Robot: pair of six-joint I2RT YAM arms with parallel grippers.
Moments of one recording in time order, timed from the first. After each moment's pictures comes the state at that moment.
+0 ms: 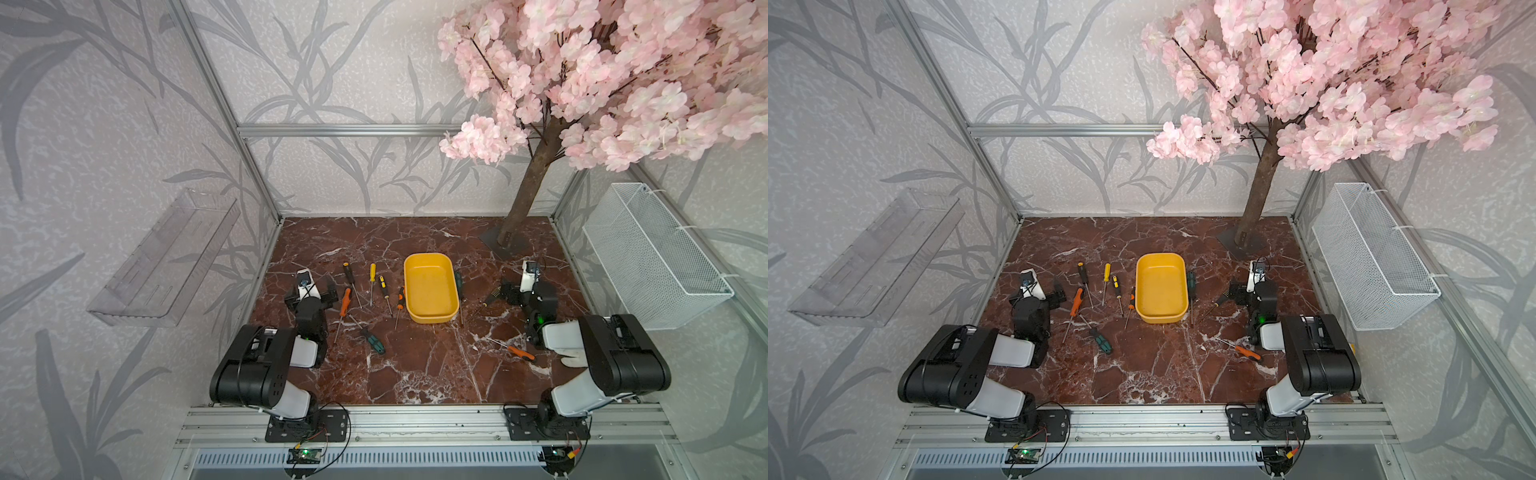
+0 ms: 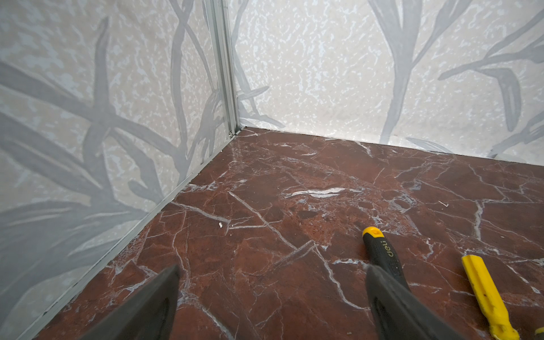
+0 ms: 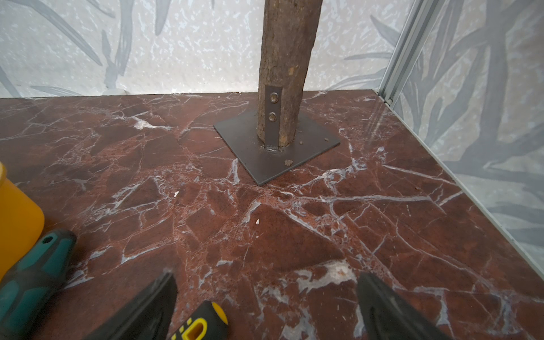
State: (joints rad) left arm -0.07 1.51 0.21 1.15 -0.41 -0.04; right arm 0.01 1.57 0.35 0.88 0.07 0.03
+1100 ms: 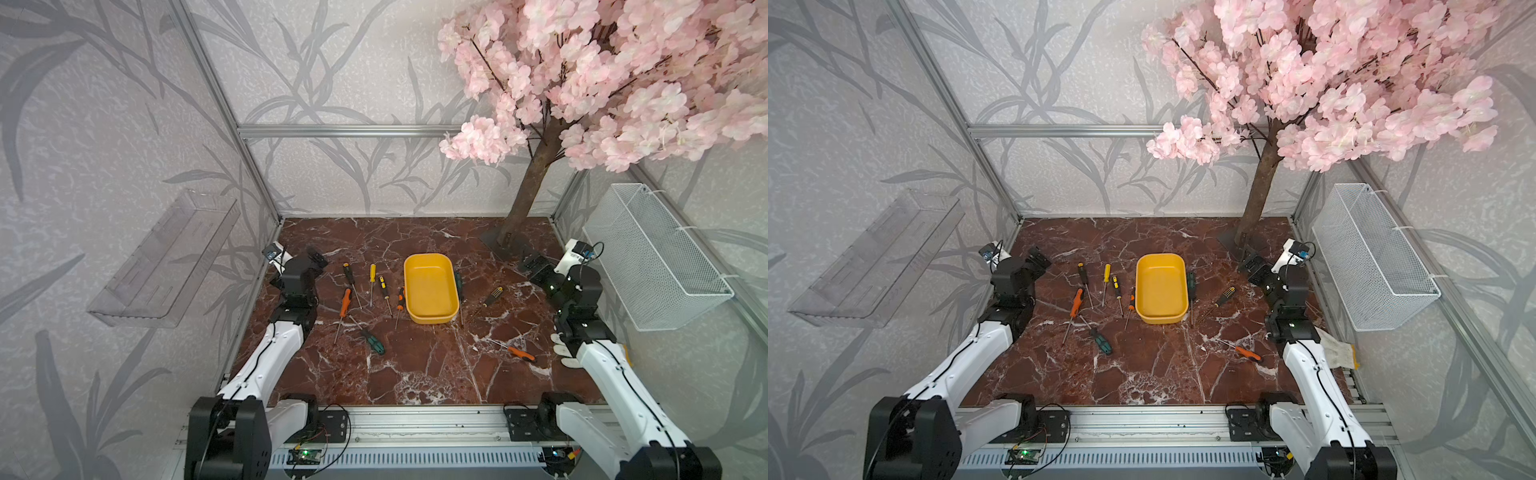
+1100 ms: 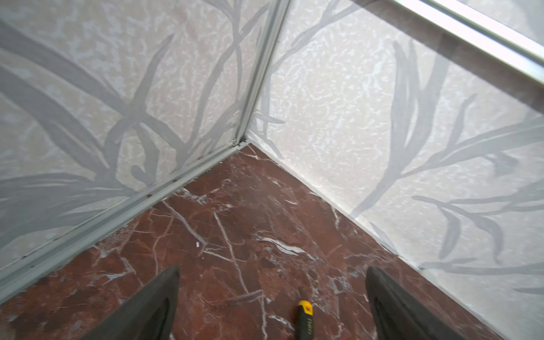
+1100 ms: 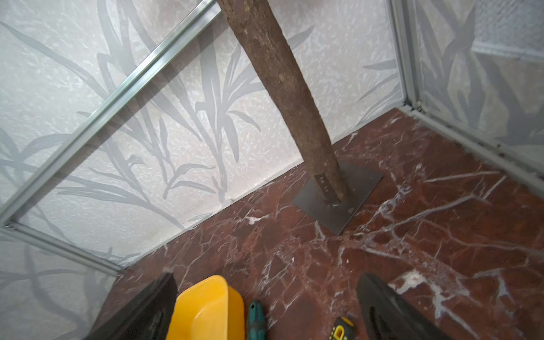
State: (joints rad) left arm -0.05 1.08 0.65 0.16 -0.41 -0.57; right arm -0.02 0.90 0.62 0.08 -0.10 0.65
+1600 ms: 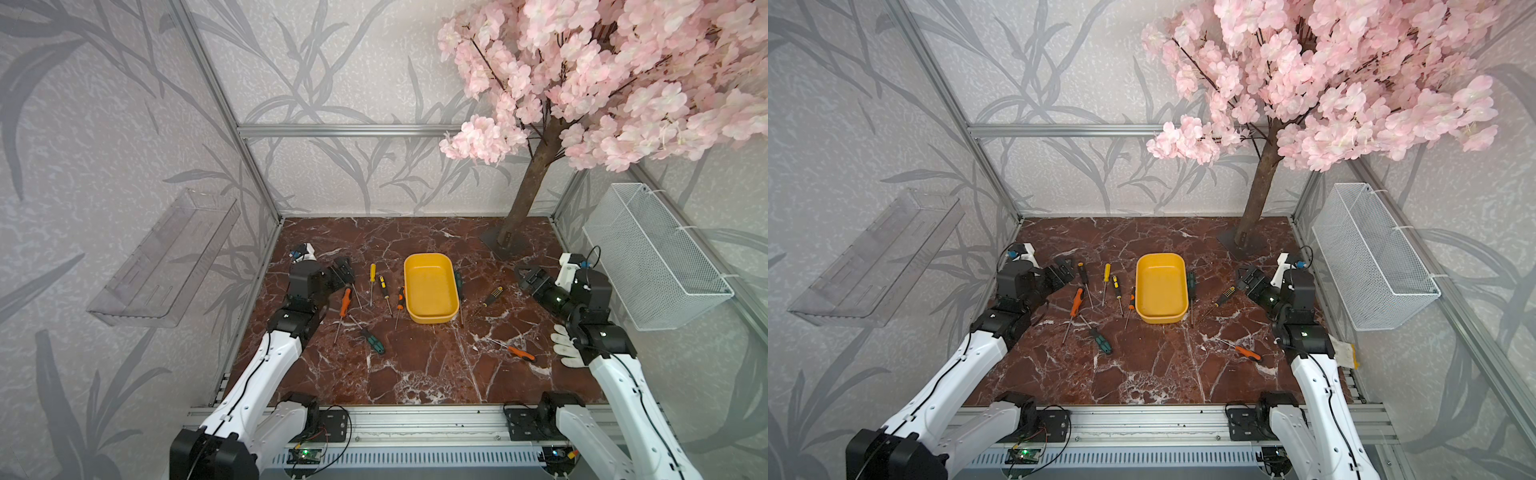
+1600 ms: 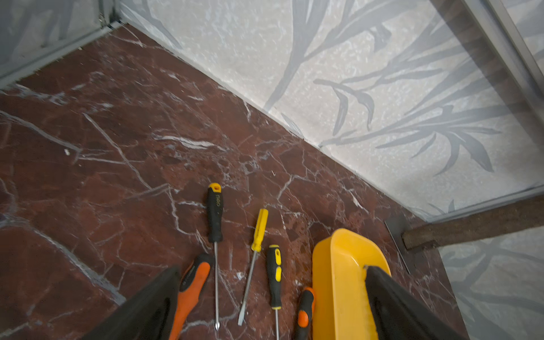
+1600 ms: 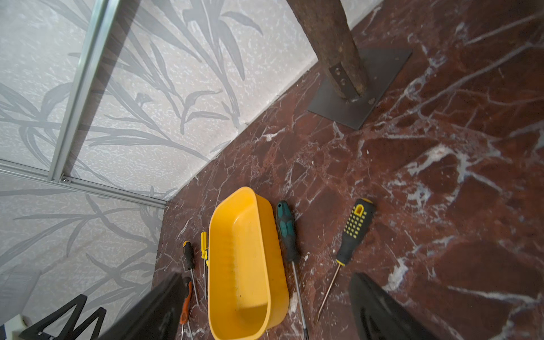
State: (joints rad) left arm -0.21 0.99 0.72 -0.17 -0.06 -0.66; right arm -0.01 0.79 0.74 -0.45 -0.29 0.74
